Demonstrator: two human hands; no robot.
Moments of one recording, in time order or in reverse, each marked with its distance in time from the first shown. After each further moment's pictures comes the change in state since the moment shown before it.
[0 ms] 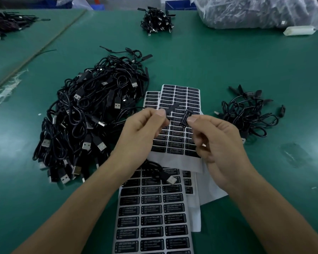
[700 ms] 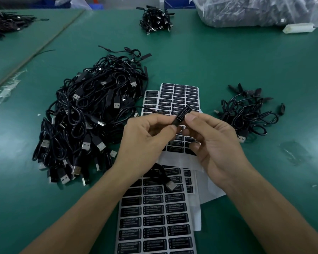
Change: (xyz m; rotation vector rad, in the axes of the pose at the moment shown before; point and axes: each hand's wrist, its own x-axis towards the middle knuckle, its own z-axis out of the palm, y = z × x) left_hand -0.005 -0.005 0.008 -0.032 -0.019 0.135; right_hand 0.005 0.007 0.005 0.192 0.018 0.047
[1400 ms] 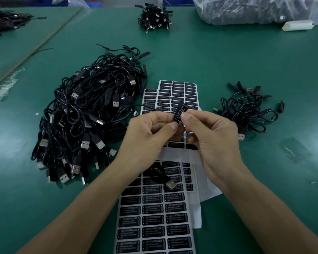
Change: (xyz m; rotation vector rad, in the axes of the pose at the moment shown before) left_hand -0.001 0.002 0.001 -0.082 -0.090 -0.134; right_hand 0.002 0.010 0.001 -0.205 0.082 -0.214
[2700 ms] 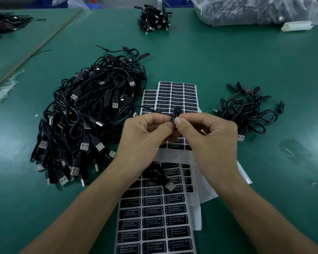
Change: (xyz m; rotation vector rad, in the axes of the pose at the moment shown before) left_hand 0.002 -0.001 -0.001 -0.117 0.087 -0.004; right_hand -0.006 0.002 0.003 -0.219 -0.010 -0.318
